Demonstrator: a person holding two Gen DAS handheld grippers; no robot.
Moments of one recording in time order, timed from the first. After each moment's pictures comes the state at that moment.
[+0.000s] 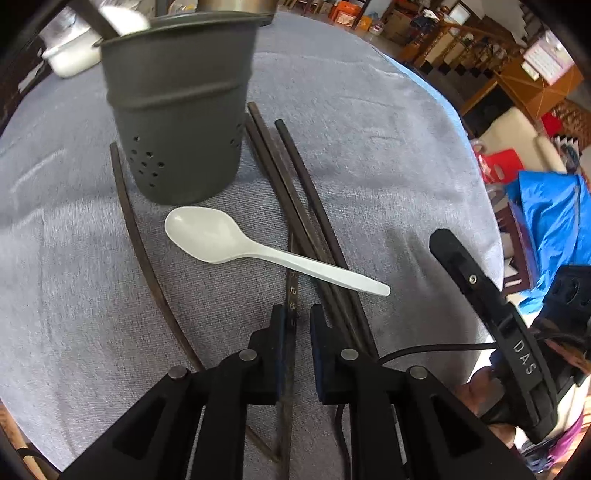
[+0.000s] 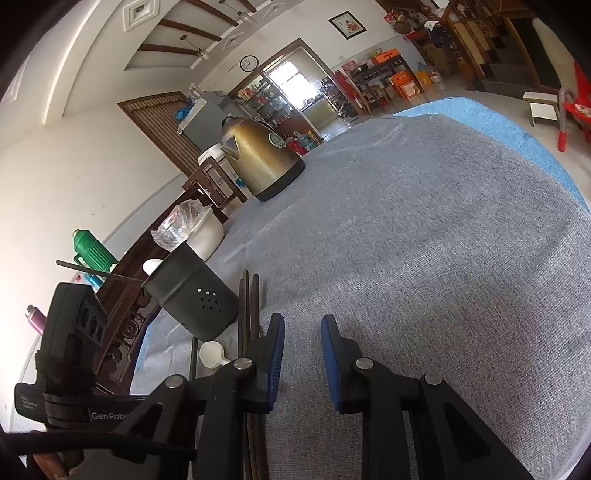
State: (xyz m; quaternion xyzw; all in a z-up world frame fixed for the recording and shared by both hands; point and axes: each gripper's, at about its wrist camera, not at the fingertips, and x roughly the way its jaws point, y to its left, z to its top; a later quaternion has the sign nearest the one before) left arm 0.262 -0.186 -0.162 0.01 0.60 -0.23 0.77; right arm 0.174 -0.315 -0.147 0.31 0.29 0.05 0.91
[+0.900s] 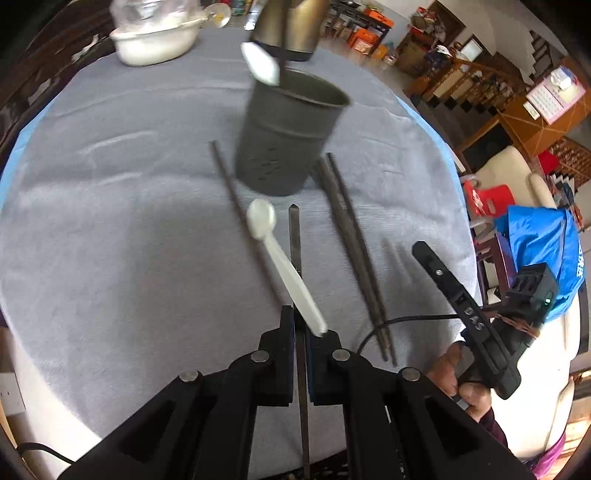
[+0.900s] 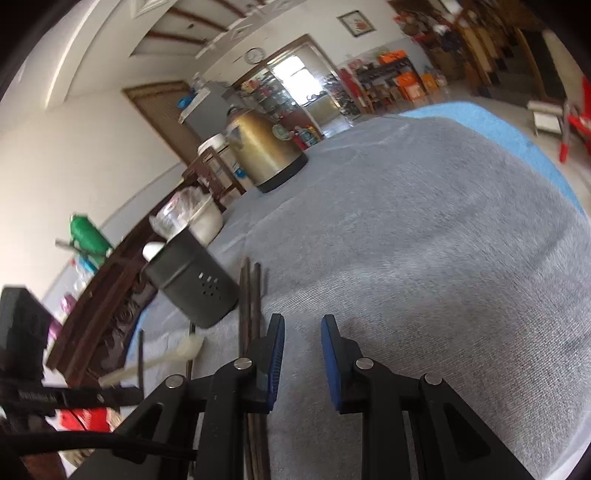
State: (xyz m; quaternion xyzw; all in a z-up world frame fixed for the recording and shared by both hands) left arm 0.226 -0.088 -0.118 -0.06 0.58 -0.21 0.79; right arm 0.168 -0.291 -0.137 0.27 0.31 0.06 0.91
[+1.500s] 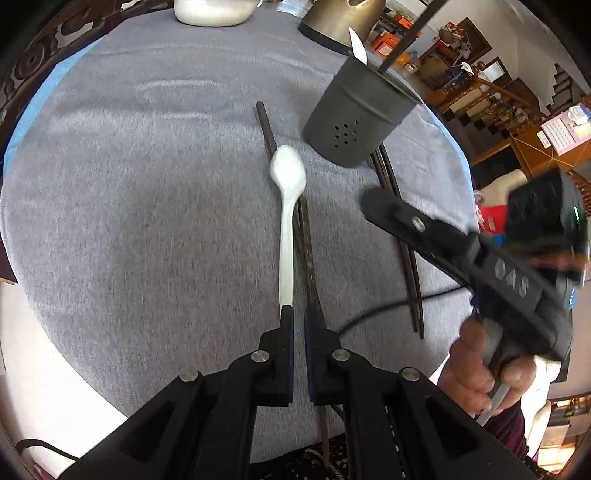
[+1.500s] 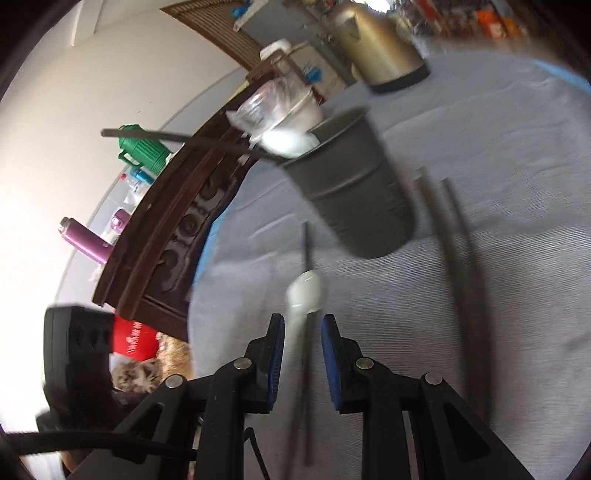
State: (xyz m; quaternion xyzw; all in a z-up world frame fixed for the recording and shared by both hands) left arm 0.209 -0.034 -0.141 -0.12 0.60 -0.19 0.76; right arm 0.238 -0.170 -0.121 0.26 0.45 0.23 0.82
